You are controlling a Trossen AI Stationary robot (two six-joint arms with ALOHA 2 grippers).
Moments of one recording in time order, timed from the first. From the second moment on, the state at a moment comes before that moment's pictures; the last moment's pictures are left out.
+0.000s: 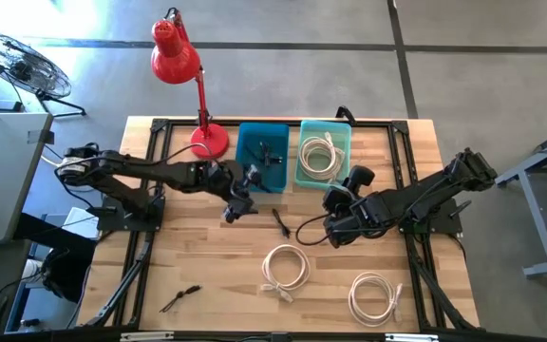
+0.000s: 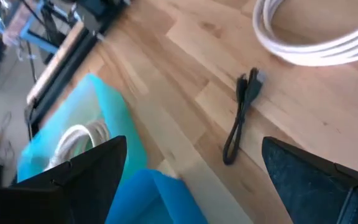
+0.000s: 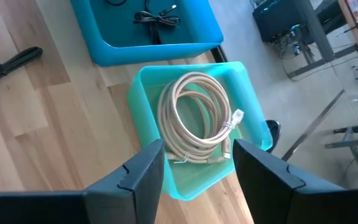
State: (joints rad) left arm 0.06 1.39 0.84 -0.06 0.12 0.90; right arm 0.38 1.51 1.27 -1.24 0.90 0.66
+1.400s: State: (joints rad) left arm 0.04 1.88 1.30 -0.38 0.30 1.31; right arm 0.39 1.49 1.27 -1.48 0.86 0.94
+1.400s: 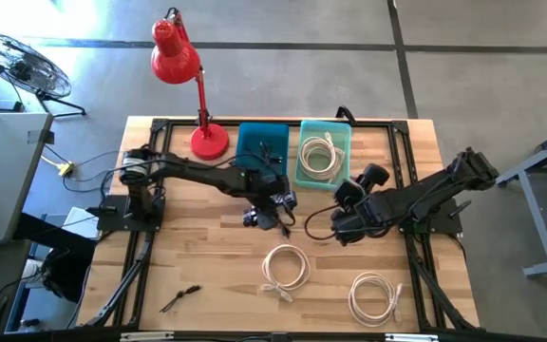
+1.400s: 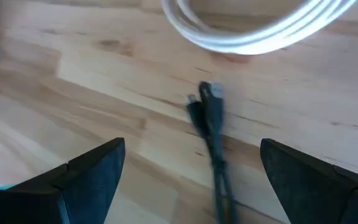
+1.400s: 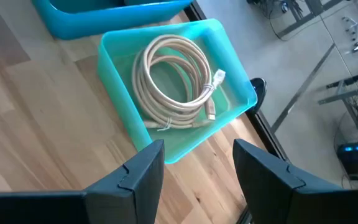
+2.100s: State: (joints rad) left arm 0.04 1.98 1.30 -0.31 0.19 1.27; right arm 0.39 1.48 1.27 -1.47 0.88 0.94
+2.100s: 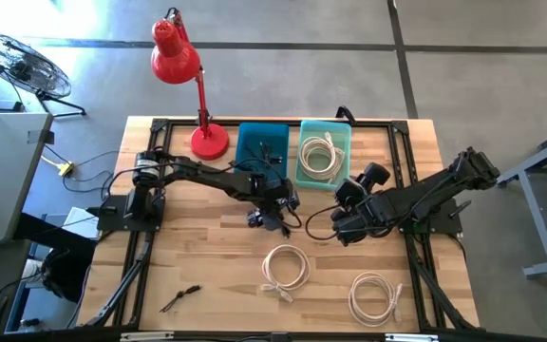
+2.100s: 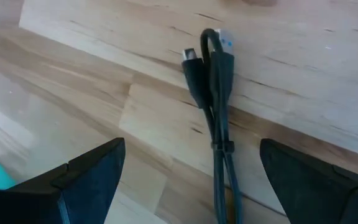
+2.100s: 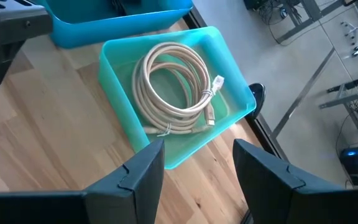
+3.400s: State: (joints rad) left arm 0.12 2.01 1.29 -0.31 0.33 1.07; right arm 0.39 1.48 1.27 -1.44 0.81 0.93
